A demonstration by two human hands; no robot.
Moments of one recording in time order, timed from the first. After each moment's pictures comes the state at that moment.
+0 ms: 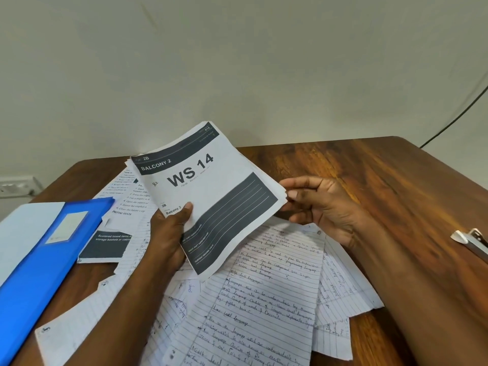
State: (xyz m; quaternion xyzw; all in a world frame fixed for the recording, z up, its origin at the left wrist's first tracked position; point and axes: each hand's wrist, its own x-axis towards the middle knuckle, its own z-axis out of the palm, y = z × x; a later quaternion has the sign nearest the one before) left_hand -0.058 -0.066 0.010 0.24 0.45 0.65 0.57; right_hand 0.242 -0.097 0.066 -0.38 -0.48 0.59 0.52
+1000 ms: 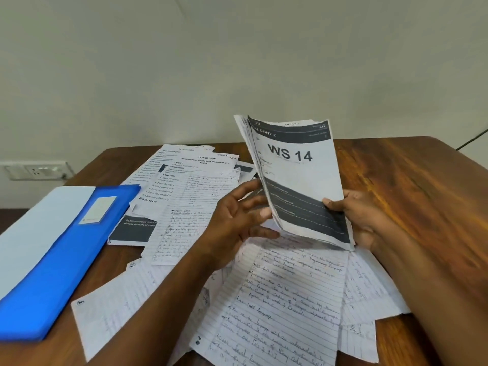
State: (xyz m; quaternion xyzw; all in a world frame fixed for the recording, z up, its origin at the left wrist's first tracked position) left_hand -0.016 -0.111 0.041 0.51 0.26 0.50 0.66; right_hand 0.253 -0.066 0.025 -0.61 -0.37 0.51 0.48
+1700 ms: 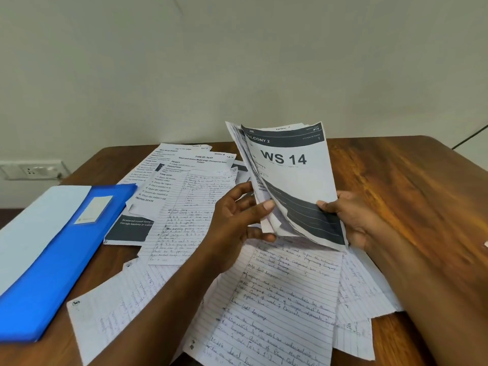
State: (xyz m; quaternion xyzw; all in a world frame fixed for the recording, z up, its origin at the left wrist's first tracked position) left_hand -0.005 -0.117 0.042 0.47 0.31 0.52 0.64; right_hand 0.246 -0.068 0.026 -0.63 -0.39 0.50 0.46
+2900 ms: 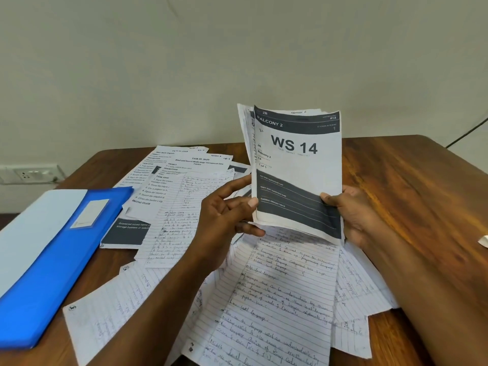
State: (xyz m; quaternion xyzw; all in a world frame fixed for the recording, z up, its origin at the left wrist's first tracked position) left_hand -0.015 -0.116 0.046 0.51 0.32 0.56 0.57; right_hand 0.246 -0.066 0.027 -0.61 -0.36 0.47 0.53
